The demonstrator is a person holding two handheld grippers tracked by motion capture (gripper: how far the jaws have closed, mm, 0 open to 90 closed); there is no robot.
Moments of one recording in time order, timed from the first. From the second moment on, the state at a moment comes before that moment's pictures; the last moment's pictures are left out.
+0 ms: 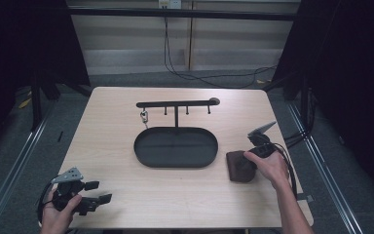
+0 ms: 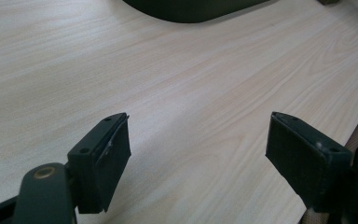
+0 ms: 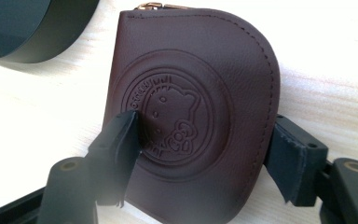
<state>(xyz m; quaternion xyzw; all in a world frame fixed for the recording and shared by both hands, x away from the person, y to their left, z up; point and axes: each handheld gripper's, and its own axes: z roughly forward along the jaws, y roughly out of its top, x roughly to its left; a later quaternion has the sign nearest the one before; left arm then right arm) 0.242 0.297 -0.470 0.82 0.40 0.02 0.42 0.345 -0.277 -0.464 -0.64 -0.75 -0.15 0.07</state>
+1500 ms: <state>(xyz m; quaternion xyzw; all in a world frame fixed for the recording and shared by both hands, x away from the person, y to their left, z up) 0.244 0.297 -0.470 0.82 0.40 0.02 0.41 0.353 -0.255 -0.399 -0.63 -0.78 -0.08 0.00</state>
